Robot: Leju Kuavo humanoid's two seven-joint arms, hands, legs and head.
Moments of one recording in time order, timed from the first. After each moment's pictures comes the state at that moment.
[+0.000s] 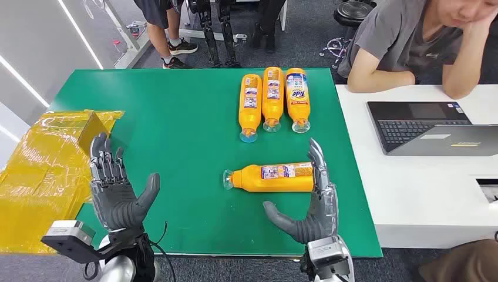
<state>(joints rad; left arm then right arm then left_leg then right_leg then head) 0.01 -0.14 -0.37 -1.73 -0.01 0.53 -0.70 -0.02 0.00 0.60 -1.71 0.24 -0.50 -0.54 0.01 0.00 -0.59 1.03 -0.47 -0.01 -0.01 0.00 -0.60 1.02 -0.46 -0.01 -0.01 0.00</state>
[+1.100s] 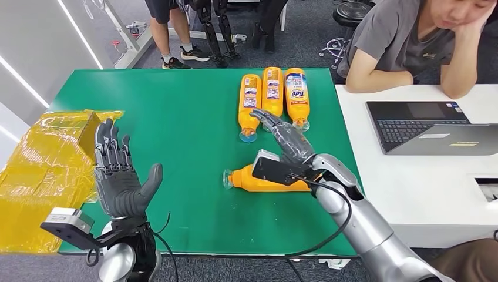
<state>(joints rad) -0.07 -0.14 -0.37 -1.70 0.03 0.46 -0.70 -0.60 -0.10 0.65 -1.26 0.53 0.09 -0.18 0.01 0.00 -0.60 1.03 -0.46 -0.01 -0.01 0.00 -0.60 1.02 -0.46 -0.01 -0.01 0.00</state>
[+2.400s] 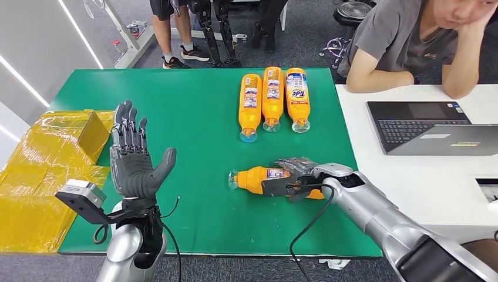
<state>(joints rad) -0.18 -0.15 -0.39 -1.62 0.05 0.41 -0.64 -0.82 -0.16 1.01 -0.72 0.55 0.32 -0.10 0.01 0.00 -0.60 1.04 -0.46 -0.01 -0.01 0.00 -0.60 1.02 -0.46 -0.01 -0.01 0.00</state>
